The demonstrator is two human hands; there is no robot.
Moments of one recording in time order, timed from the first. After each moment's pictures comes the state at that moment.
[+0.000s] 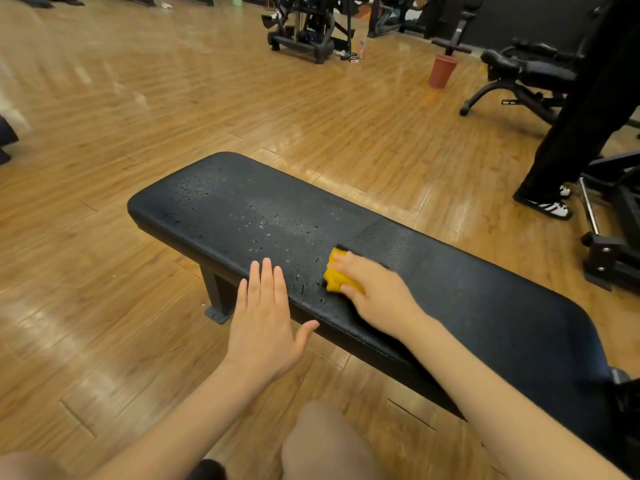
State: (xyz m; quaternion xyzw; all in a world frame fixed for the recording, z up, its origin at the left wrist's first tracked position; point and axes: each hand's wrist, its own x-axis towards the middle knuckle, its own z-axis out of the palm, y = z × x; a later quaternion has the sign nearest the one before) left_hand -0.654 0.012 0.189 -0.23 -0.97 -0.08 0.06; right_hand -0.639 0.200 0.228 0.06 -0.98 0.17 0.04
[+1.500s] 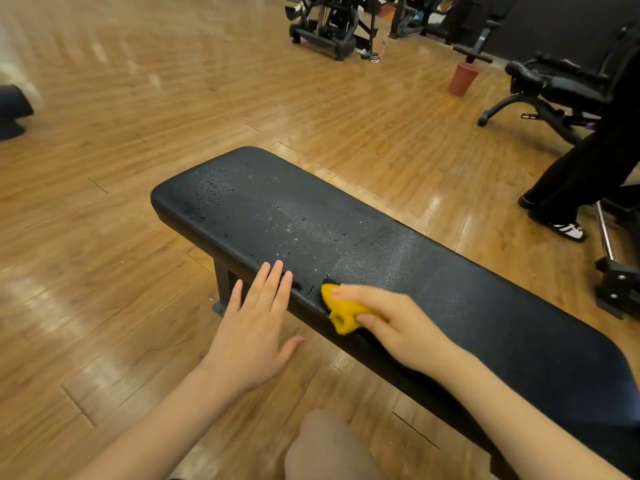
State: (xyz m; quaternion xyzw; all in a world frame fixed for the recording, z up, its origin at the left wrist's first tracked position) left_hand -0.682 -0.039 0.174 -0.30 -0.95 -0.06 0.10; right_hand -0.632 0.176 0.240 0.16 -0.92 0.34 -0.01
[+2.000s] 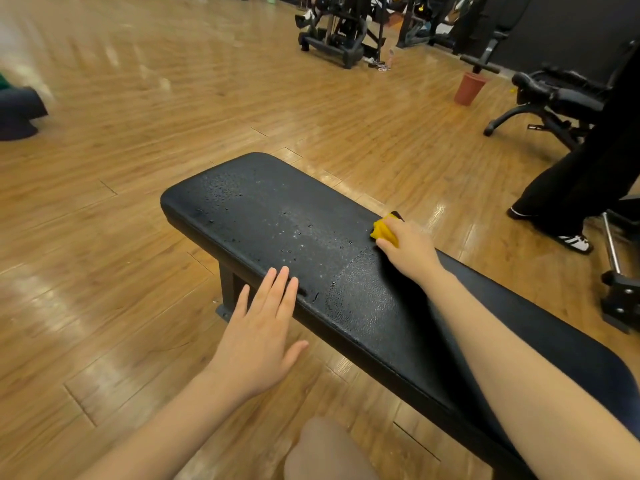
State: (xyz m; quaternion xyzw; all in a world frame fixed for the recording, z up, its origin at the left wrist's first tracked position) left_hand -0.680 -0.037 0.176 -0.30 -0.95 -0.07 0.10; right_hand -0.752 0.238 0.229 -0.07 -0.99 0.14 0.06
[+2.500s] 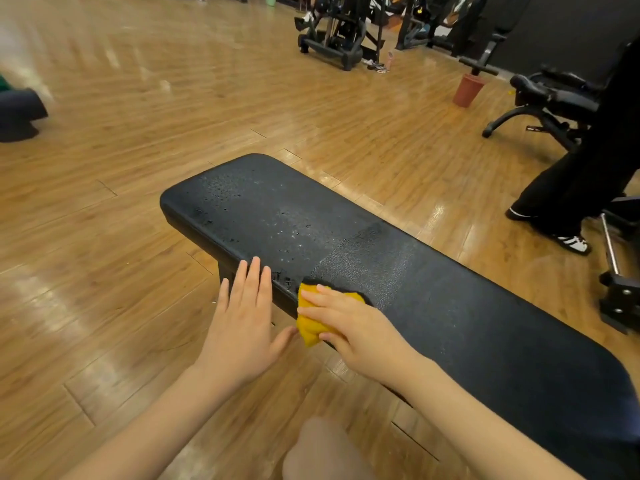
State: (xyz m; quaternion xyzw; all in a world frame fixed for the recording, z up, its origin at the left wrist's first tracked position) left_hand -0.686 -0.043 0.188 -0.22 -0.97 -0.09 0.04; right_hand -0.647 0.144 0.219 0.24 -0.95 0.19 0.00
